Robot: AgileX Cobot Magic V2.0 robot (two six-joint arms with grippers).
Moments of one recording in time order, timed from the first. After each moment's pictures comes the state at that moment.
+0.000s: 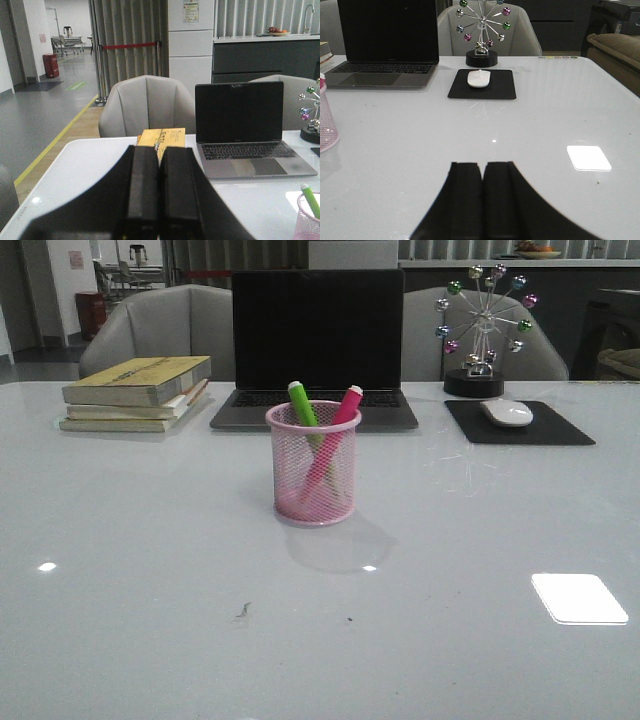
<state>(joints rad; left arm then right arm) -0.08 0.35 -0.52 -0.01 0.18 0.02 -0.05 -0.01 0.03 0.08 0.14 -0.01</state>
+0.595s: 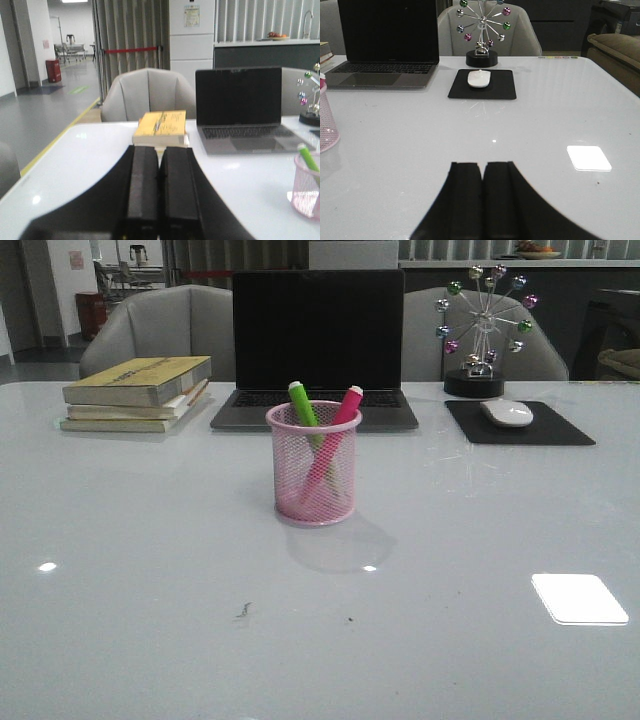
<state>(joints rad) -0.07 -0.01 -0.23 -0.01 0.24 0.02 -0.05 -0.01 0.03 0.08 0.14 -0.01</state>
